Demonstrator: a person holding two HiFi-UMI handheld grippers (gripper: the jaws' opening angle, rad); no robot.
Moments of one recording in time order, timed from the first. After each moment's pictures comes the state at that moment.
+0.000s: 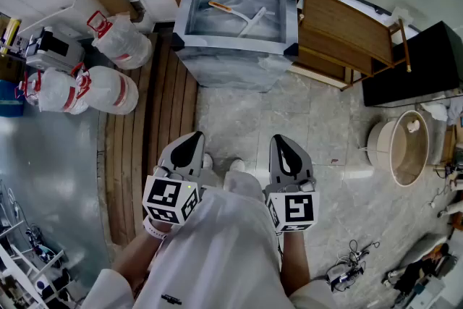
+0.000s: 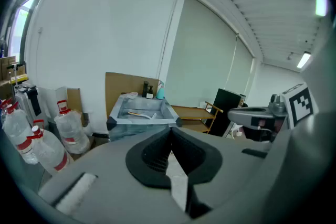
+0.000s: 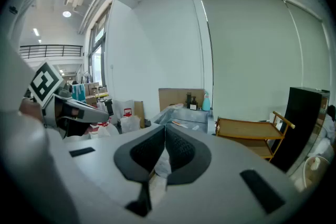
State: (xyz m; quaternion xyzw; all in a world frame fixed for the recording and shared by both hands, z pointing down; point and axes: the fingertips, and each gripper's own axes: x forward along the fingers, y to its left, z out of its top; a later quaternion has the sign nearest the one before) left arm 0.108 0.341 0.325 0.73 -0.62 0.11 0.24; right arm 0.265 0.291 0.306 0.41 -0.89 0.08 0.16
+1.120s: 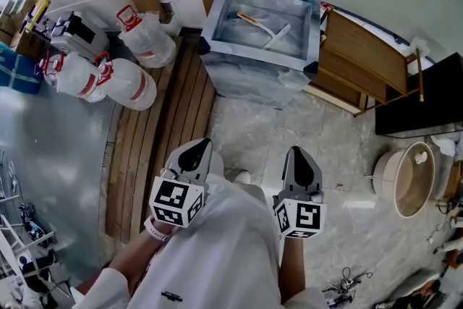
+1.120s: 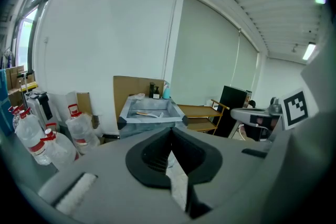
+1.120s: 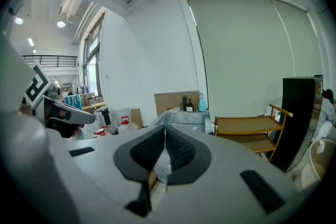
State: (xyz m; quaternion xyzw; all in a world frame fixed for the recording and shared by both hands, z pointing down) left arm 0.099 0.374 0.319 0.71 -0.66 0.14 0.23; right arm 0.285 0.298 0.320 0.43 -0.89 0.11 0.10
